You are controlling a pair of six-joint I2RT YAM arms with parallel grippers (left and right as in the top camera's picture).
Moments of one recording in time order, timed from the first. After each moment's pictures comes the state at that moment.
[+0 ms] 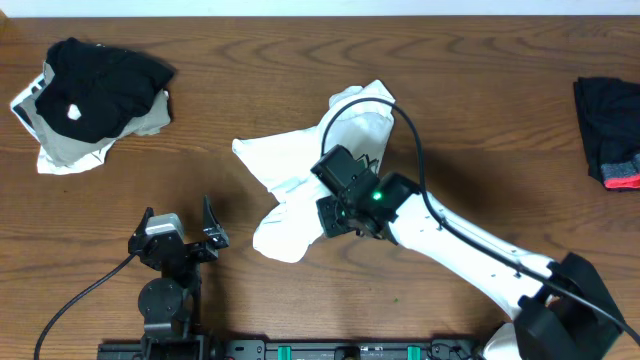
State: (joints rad) left arm 0.03 0.01 0.03 -0.12 -0.11 -0.11; right arm 0.81 1.65 1.15 -0.70 -0.05 0.53
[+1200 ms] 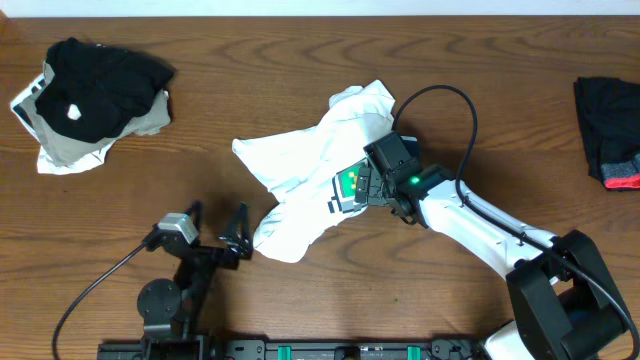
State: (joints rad) left arm 0.03 0.01 0.02 -0.10 0.33 -0.47; right arm 0.56 1.68 0.96 -0.47 0.16 0.67
